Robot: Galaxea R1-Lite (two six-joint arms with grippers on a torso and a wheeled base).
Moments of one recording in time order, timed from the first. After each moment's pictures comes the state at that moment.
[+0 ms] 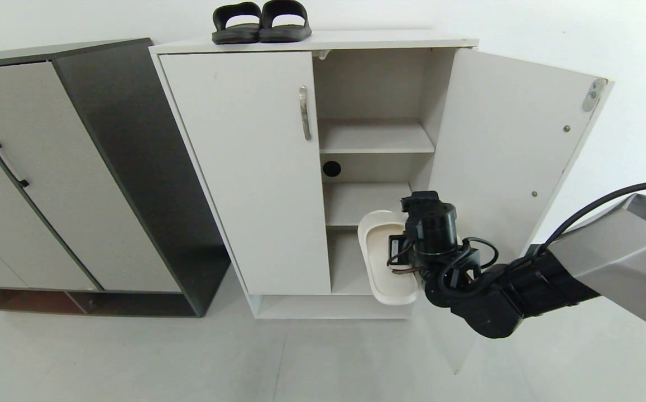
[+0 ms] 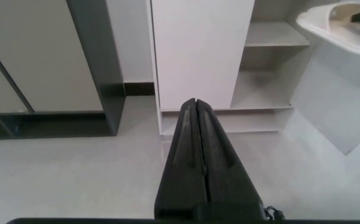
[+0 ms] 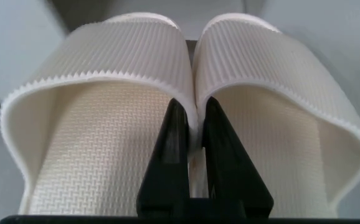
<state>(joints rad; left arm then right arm) 0.00 0.00 0.00 0.00 -0.02 0.00 0.67 2.14 -1.16 -0.72 -0.63 0.19</state>
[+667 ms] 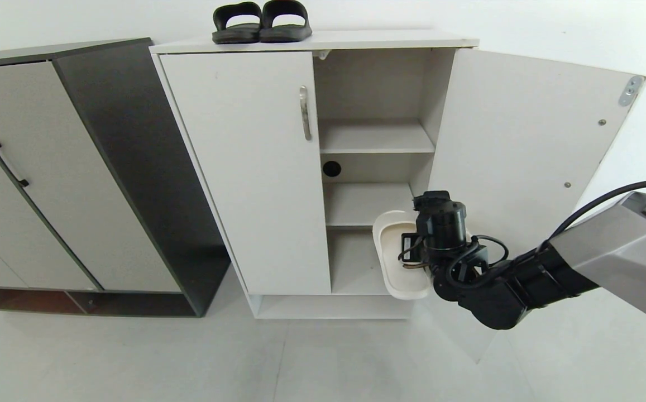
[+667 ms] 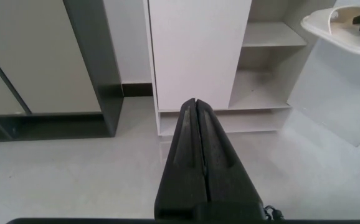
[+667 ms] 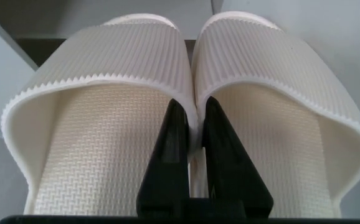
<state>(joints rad) 0.00 0.00 0.00 0.00 -0.02 0.00 0.62 2.15 -1.16 -0.72 -0.65 0.17</state>
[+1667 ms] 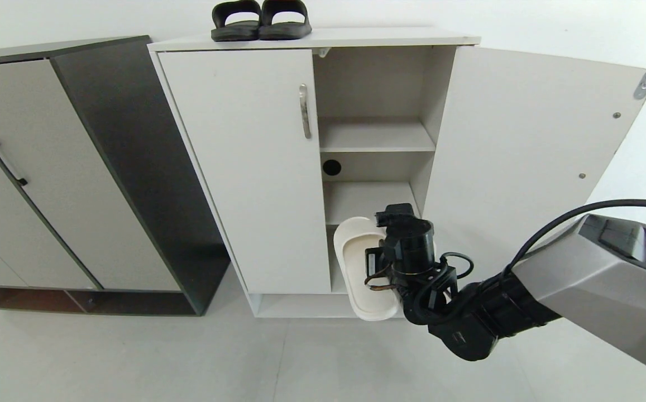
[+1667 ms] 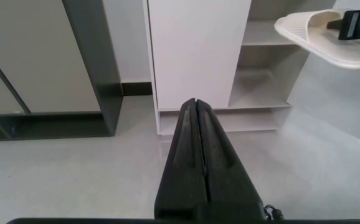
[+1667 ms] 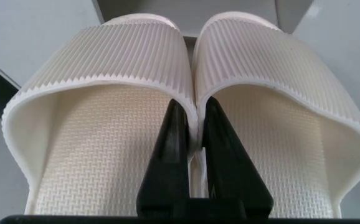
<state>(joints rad) 0.00 0.00 0.00 0.00 -0.03 0.00 0.75 2.21 -1.17 -0.82 -0.61 0.15</state>
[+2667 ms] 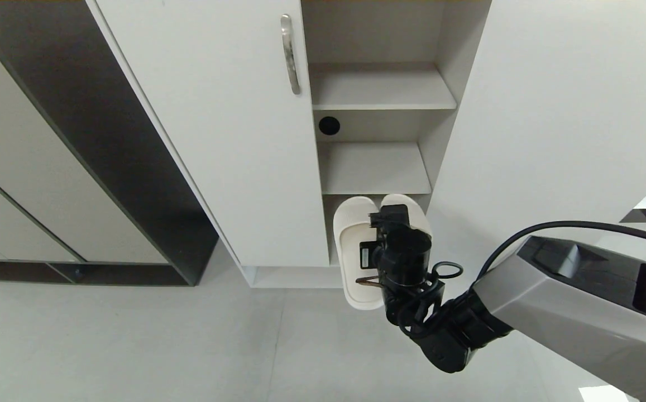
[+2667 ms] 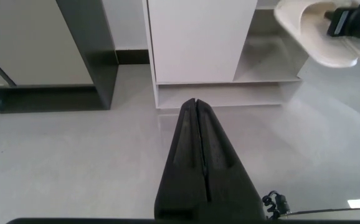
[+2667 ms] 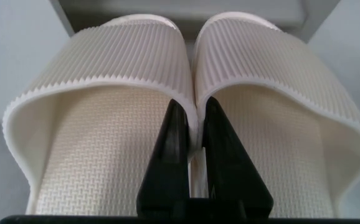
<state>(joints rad) 0.00 0.00 0.00 0.00 -0.03 0.00 0.77 2.33 -1.20 -1.20 -0.72 -0.02</state>
